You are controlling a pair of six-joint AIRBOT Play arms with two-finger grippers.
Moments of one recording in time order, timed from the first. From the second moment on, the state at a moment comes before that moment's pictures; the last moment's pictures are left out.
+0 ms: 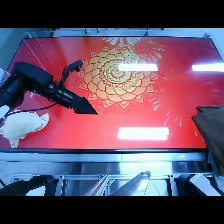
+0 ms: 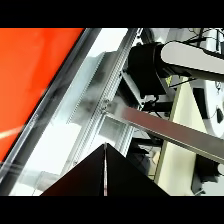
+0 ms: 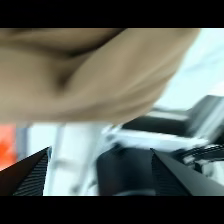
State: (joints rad) left arm -0.16 -1.35 1.23 -2.59 1.65 2.13; right arm -1.09 -1.04 0.92 -1.48 1.73 1.80
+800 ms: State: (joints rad) left arm 0.13 -0.91 0.92 -2.55 1.49 2.05; right arm -0.04 -0.93 0.89 -0.53 1.23 1.10
